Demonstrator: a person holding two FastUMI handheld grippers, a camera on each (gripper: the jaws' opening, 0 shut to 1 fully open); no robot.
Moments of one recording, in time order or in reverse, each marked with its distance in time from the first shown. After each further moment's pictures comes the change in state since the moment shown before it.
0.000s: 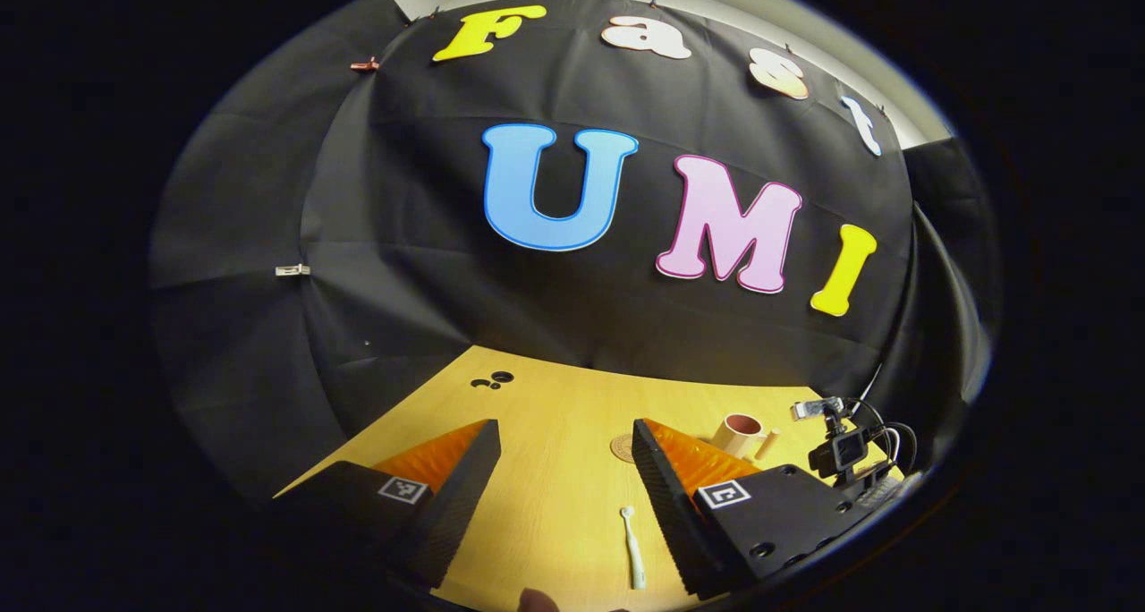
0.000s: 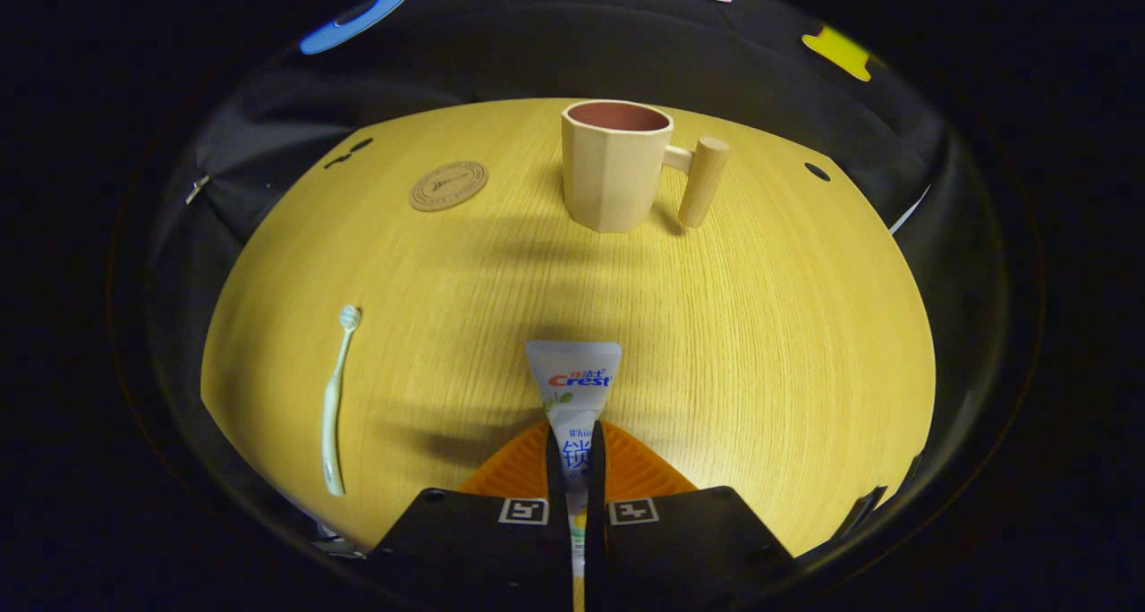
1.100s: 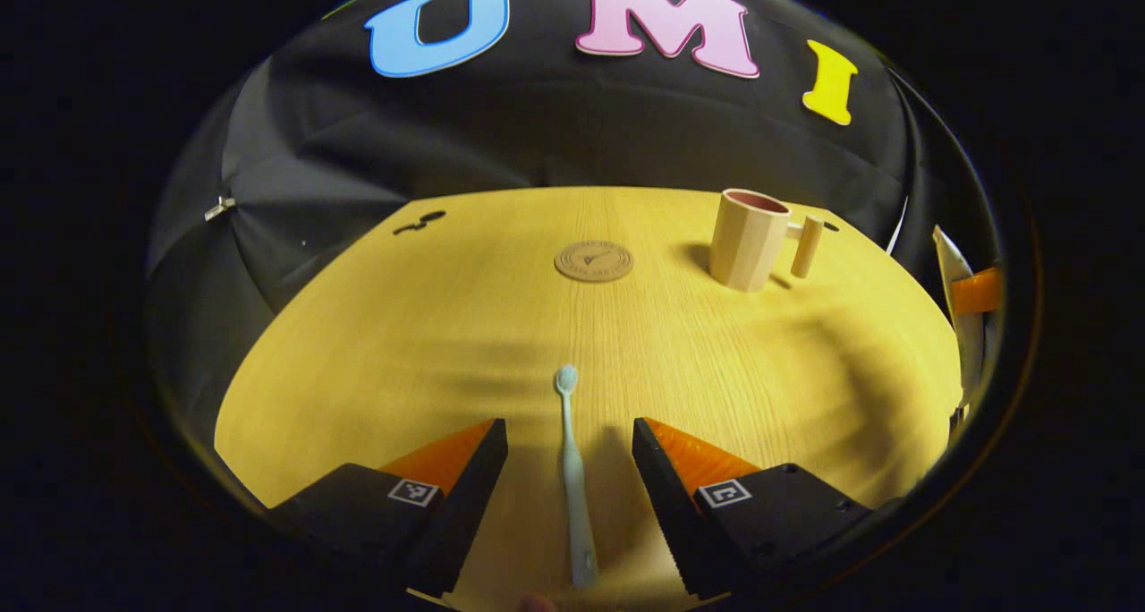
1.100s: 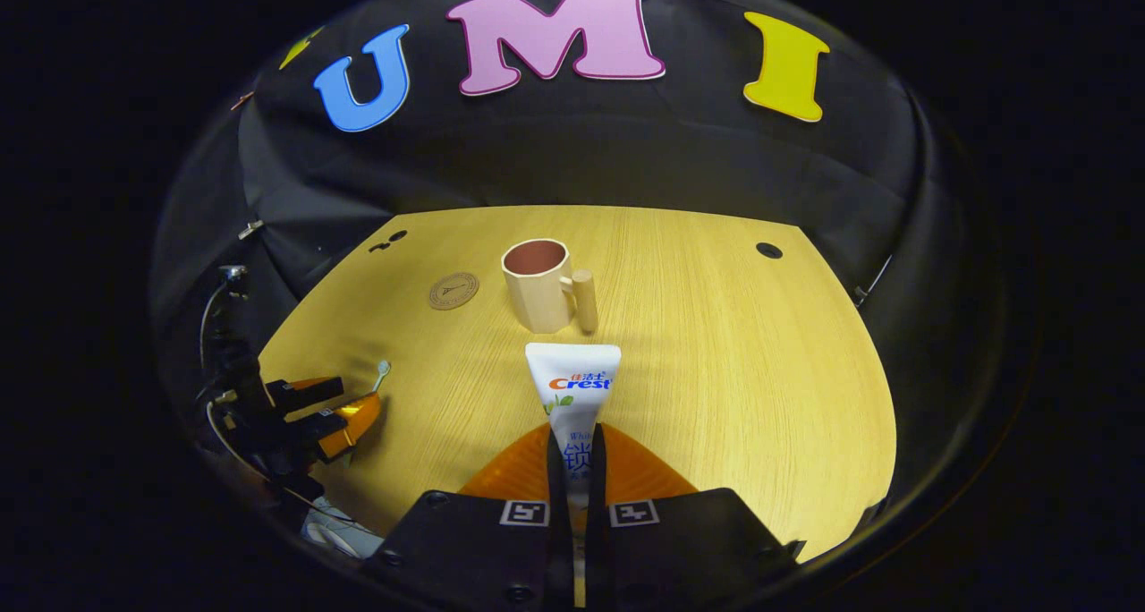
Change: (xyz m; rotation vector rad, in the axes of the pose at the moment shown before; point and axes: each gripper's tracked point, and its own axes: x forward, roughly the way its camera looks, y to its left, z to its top) left arm 0.083 -0.069 -0.251 0.185 0.499 0.057; right arm -0.095 -0.105 0.048 -0.041 -0.245 0.095
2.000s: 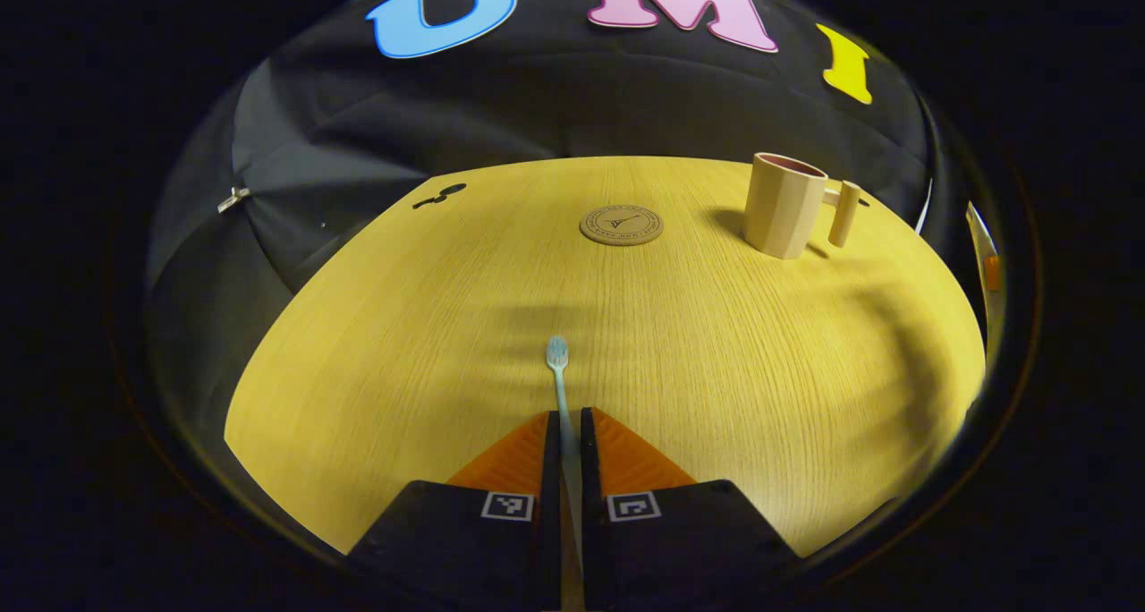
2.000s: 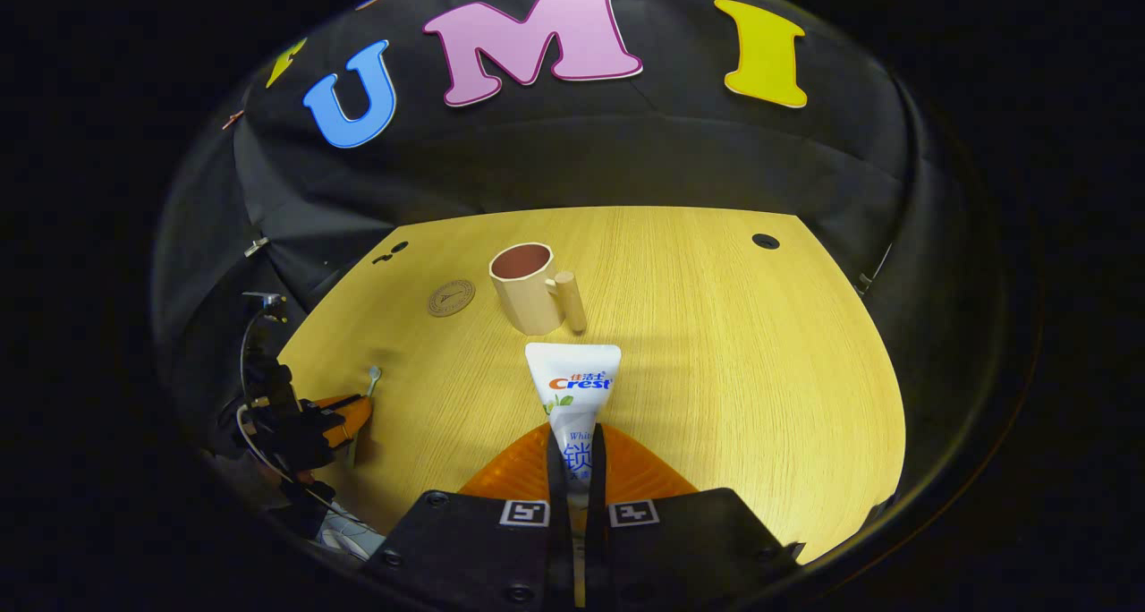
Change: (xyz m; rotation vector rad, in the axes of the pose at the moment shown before) left arm 0.006 0.013 -0.013 0.038 0.061 0.092; right arm -0.005 -0.014 -0.001 0.059 -0.019 0.039
